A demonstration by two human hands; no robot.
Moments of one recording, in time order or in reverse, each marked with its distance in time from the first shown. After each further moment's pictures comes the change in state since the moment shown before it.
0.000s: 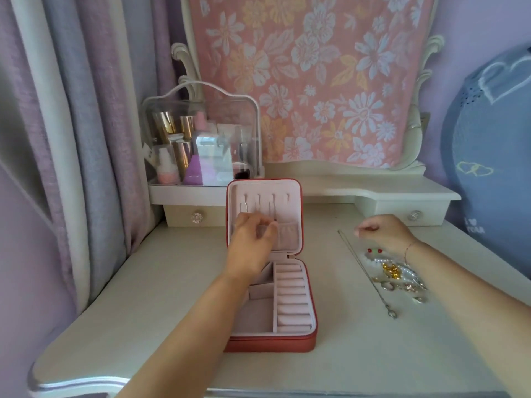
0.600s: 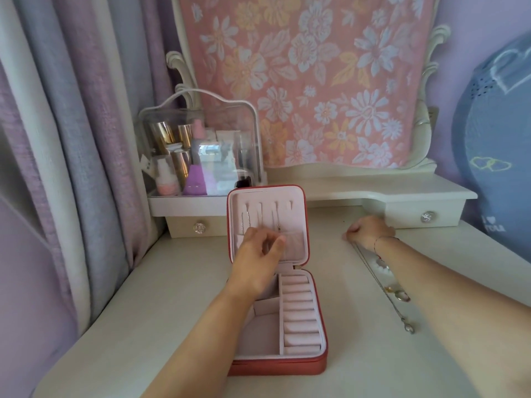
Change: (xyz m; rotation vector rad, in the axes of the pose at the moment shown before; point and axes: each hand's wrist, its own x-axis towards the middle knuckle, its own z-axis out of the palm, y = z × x) left_hand -0.003 -0.005 0.001 0.003 -0.122 0.026; right_hand 0.064 0.001 0.040 -0.319 0.030 0.153
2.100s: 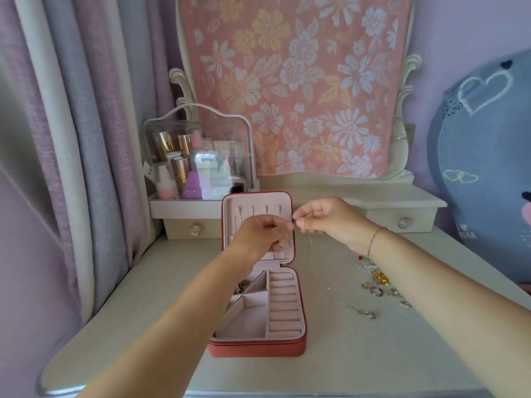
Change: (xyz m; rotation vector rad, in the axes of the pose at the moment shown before) left_hand 0.007 0.065 -0.012 -0.391 -0.214 -0.205; right_hand -0.117 -0.080 -0.066 0.728 -0.228 -0.488
